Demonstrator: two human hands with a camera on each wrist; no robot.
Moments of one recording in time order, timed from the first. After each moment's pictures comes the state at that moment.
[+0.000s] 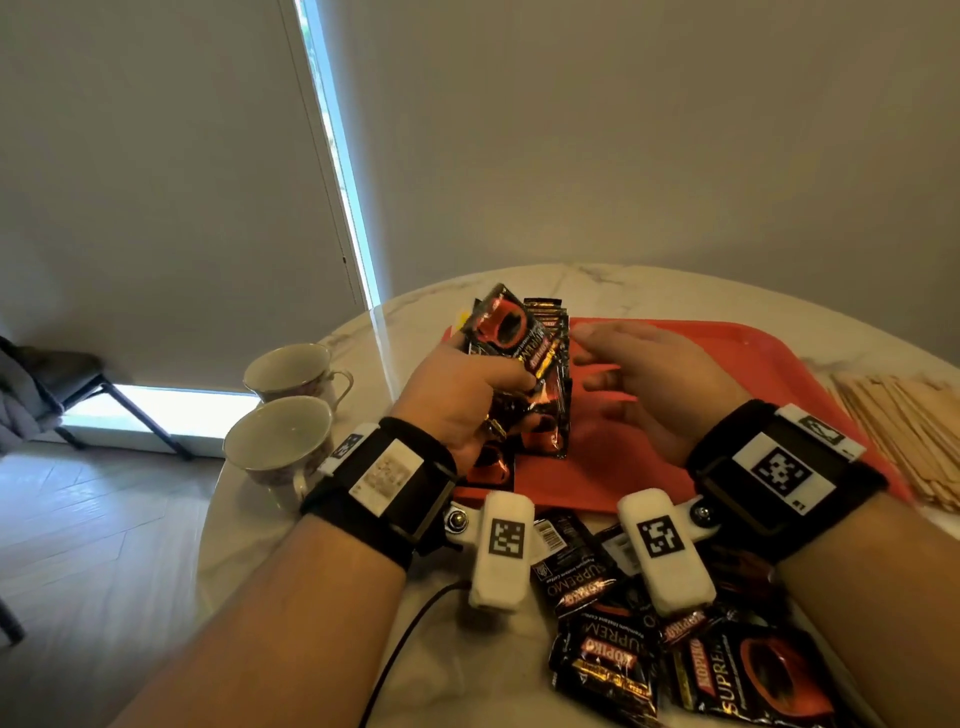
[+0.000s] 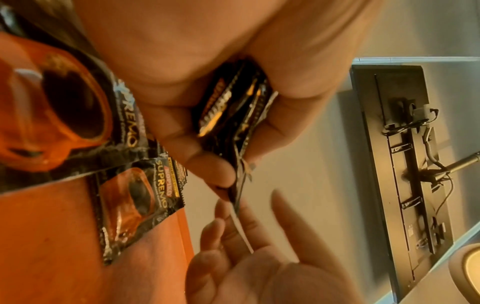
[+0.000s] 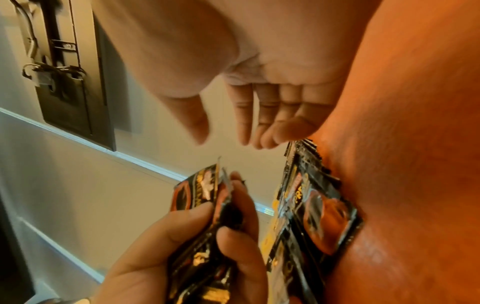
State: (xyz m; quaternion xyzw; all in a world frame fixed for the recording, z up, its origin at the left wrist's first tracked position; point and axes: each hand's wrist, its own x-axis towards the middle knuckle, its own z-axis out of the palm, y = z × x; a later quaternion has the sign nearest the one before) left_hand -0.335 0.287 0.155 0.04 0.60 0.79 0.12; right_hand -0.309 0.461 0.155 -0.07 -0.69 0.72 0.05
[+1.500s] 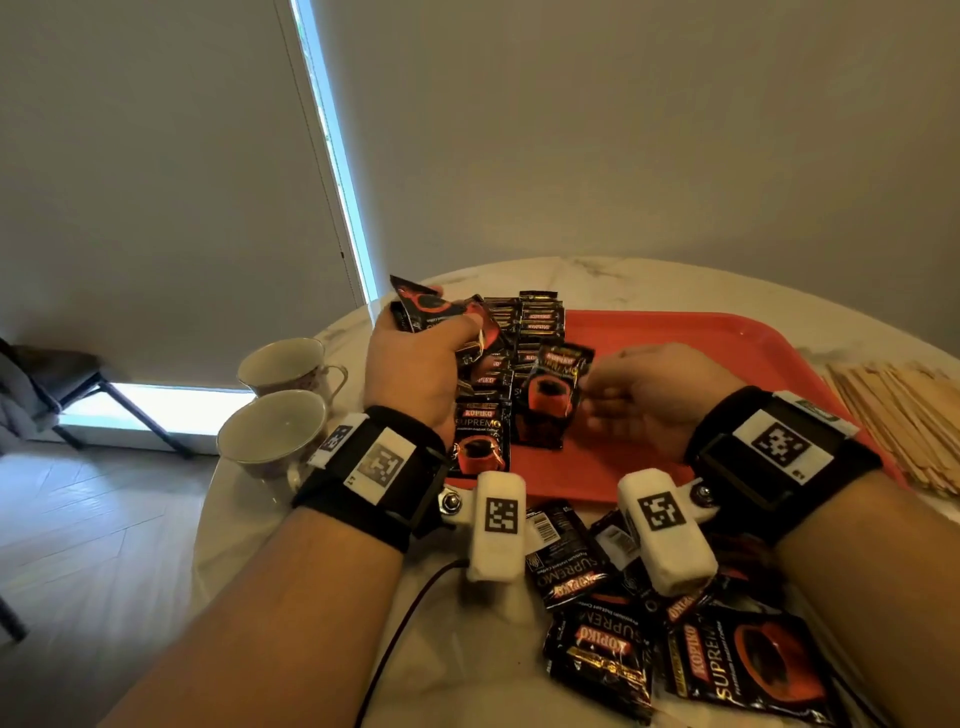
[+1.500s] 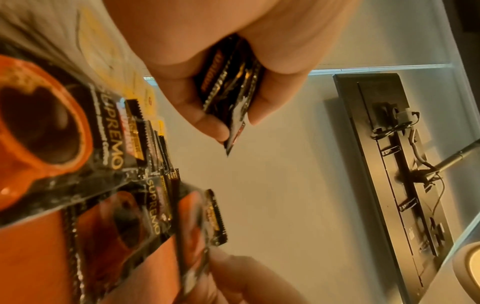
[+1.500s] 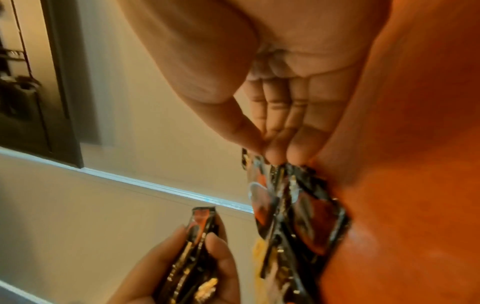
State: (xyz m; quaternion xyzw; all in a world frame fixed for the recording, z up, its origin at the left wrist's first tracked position) left_hand -0.353 0.277 0.153 -0.01 0.54 0.84 -0.05; right_hand -0.306 0.465 0.151 -0.16 -0.68 0.72 -0.01
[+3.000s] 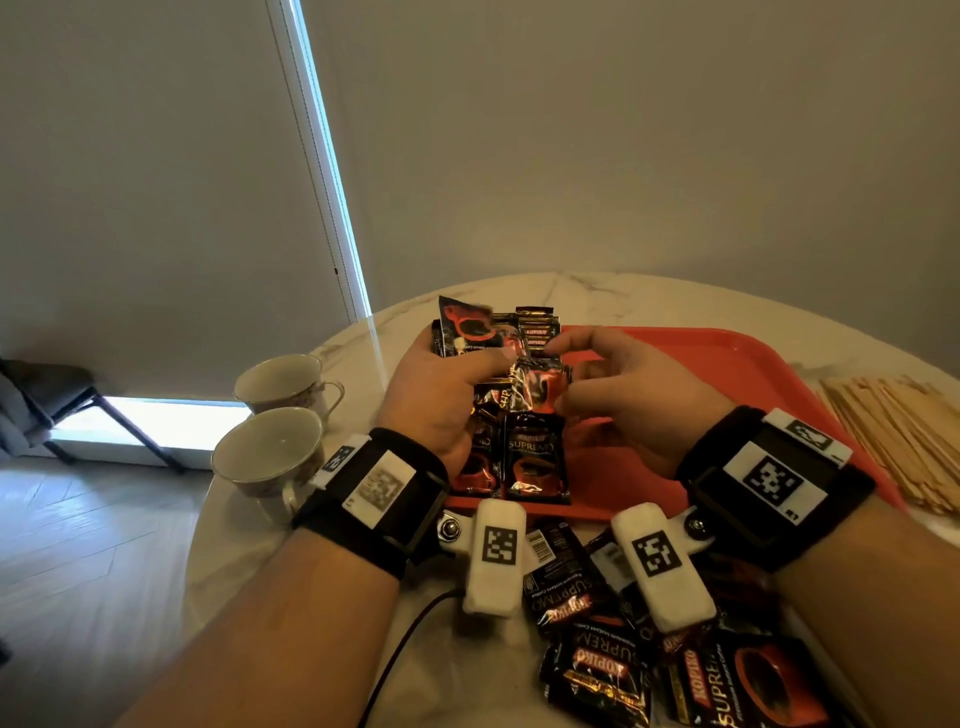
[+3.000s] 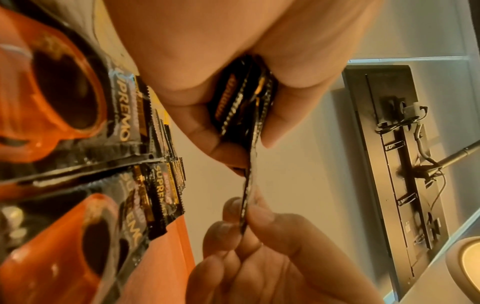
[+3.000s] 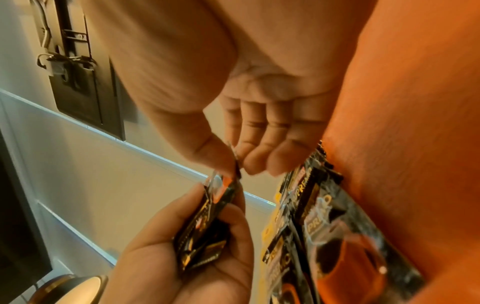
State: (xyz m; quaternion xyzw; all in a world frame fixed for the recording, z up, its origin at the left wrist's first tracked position) left_hand -0.345 0.285 0.153 0.05 0.55 0.83 0.05; right_hand -0.302 0.456 0.159 -0.02 -0.72 0.69 -0.01
